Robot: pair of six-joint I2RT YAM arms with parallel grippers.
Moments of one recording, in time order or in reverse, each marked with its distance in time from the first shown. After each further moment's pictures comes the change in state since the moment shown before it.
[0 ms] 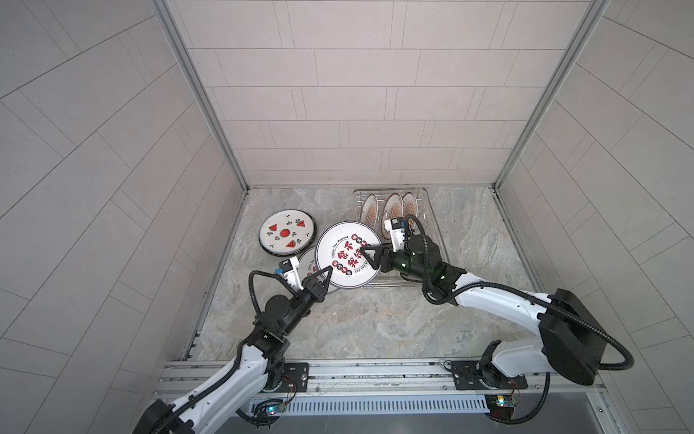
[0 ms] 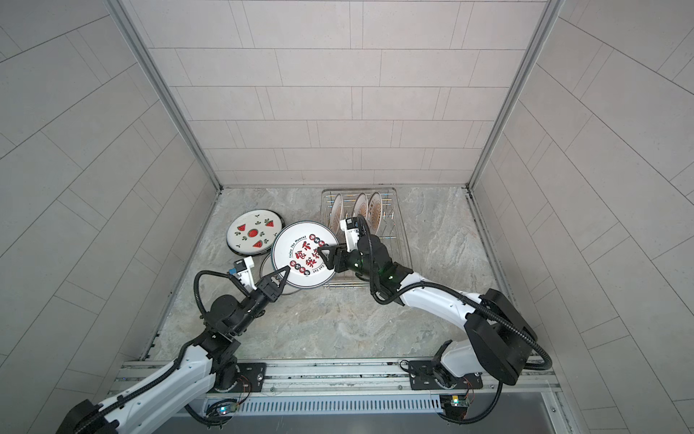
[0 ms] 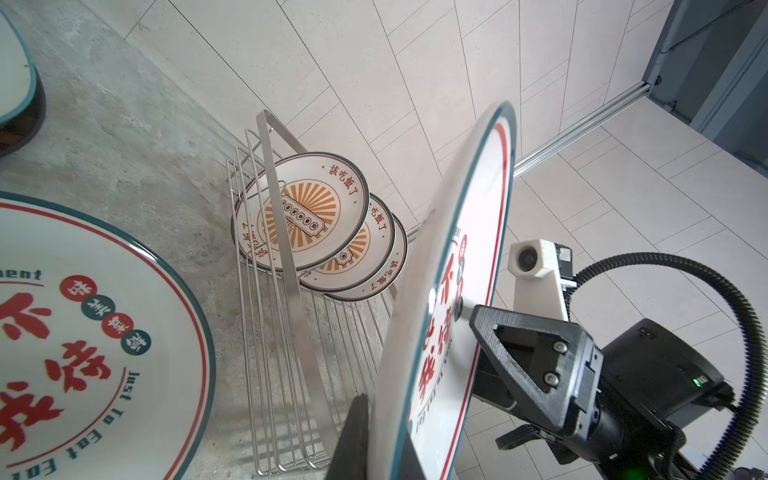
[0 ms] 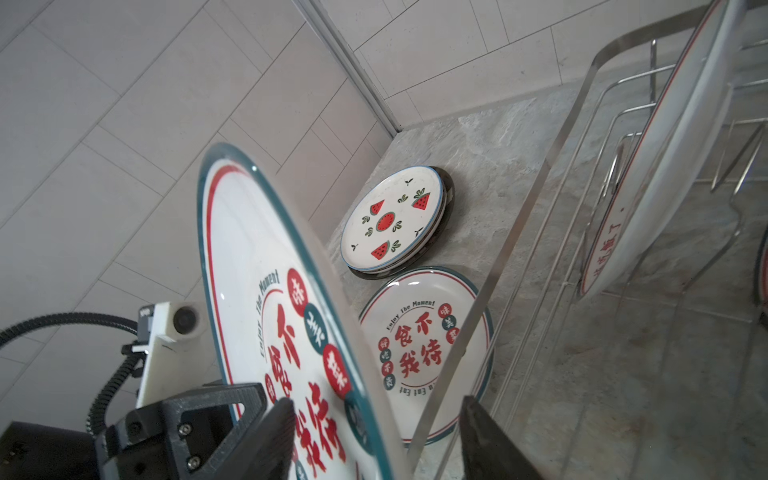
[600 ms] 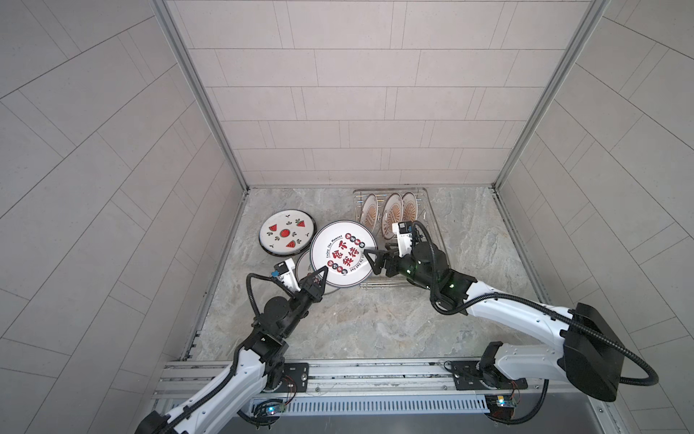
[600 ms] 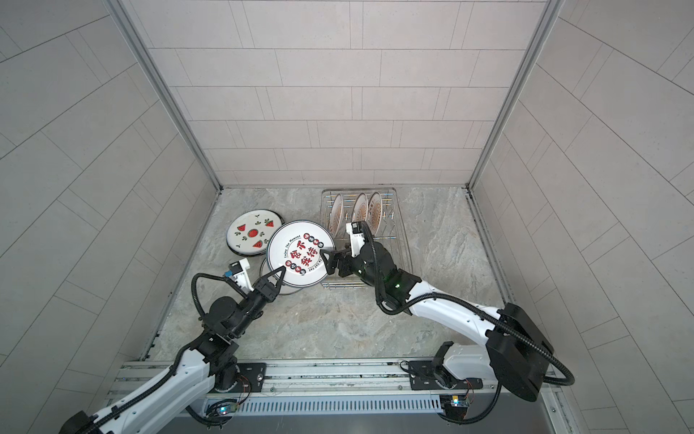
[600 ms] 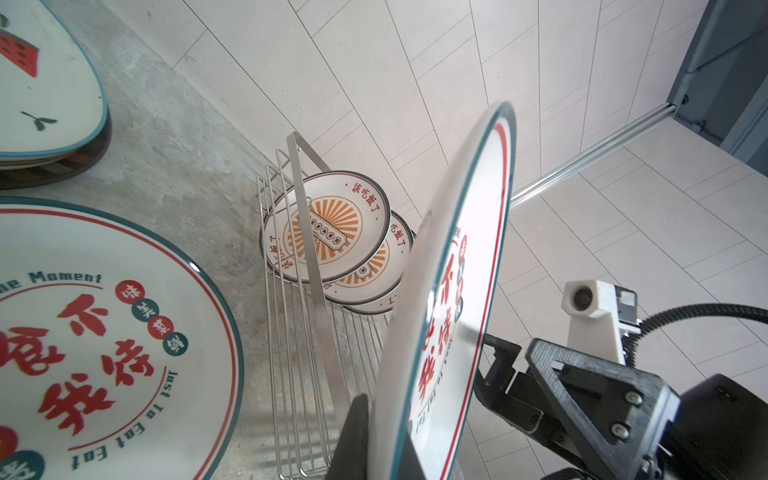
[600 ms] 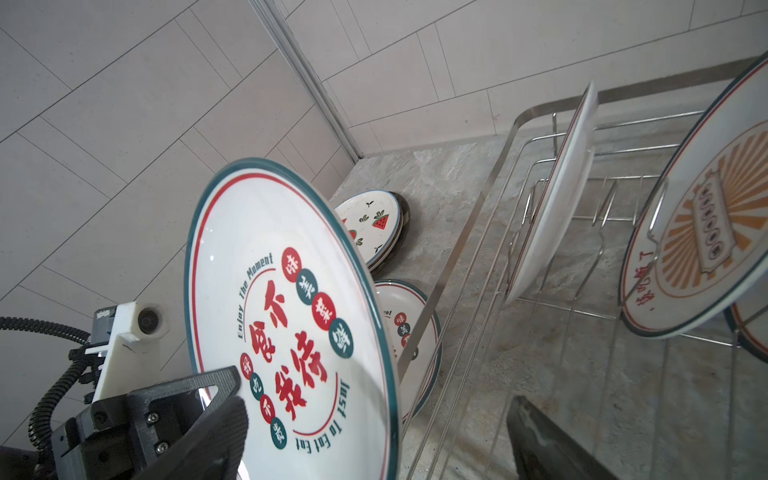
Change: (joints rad) left arm 0.008 -0.090 -0.003 -0.114 -0.098 -0.003; right arm 0.065 -0.143 -0.042 -0.106 0.235 -0.093
